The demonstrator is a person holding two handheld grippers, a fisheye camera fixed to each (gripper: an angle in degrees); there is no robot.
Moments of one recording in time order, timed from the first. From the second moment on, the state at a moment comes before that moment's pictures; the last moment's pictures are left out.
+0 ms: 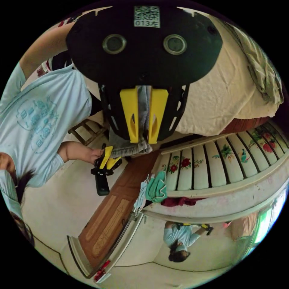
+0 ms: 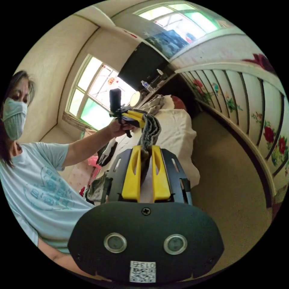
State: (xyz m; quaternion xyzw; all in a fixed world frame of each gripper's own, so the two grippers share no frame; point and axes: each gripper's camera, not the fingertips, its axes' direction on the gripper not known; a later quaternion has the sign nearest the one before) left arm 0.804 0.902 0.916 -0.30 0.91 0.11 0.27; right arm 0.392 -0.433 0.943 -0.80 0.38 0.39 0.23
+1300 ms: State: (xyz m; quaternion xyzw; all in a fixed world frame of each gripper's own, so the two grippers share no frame) left arm 0.250 0.954 0.920 -0.54 0.67 0.04 0.51; right arm -0.286 -0.080 0.961 -0.97 -0.13 0.16 0.12
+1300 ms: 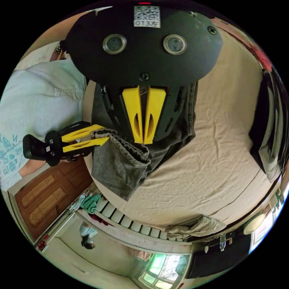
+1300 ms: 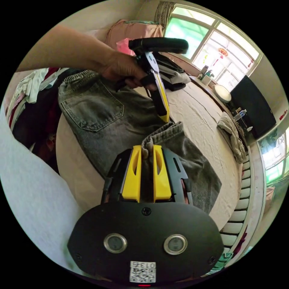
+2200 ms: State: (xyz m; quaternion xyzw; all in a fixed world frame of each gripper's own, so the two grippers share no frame) left arm 0.149 0.892 0.866 -0.71 0.47 -0.19 0.49; right arm -0.215 -0.058 0.896 -0.98 -0.11 0.10 0.13
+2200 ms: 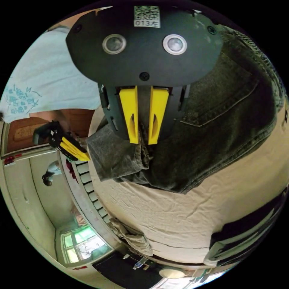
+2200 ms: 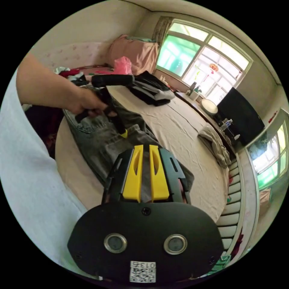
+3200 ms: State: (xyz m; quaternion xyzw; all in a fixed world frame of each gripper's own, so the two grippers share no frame) left arm 0.140 0.770 0.695 -0.65 0.50 0.07 0.57; right arm -0.097 -0.043 0.752 -0.96 -0.13 0.25 -0.02
